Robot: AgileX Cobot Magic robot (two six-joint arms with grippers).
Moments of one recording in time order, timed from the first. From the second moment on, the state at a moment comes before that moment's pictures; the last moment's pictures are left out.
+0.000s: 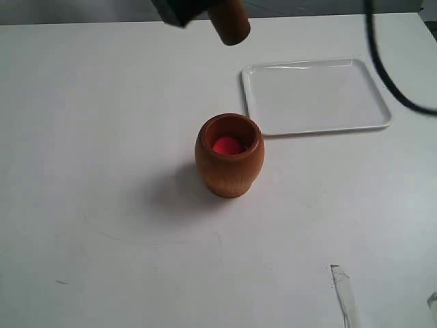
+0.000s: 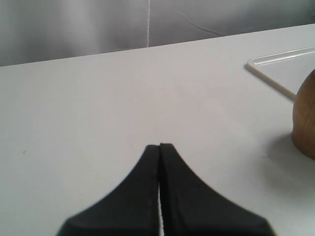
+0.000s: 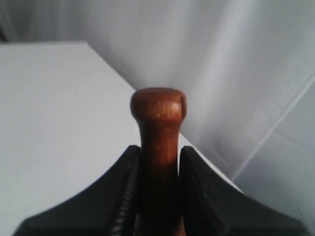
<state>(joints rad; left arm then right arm) 0.02 0.00 0.00 0.07 0.44 0.35 0.96 1.34 -1.11 -0.21 0.10 -0.06</state>
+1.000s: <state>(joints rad) 0.02 0.00 0.00 0.07 0.44 0.35 0.96 1.78 -0.49 0.16 -1.20 -0.03</state>
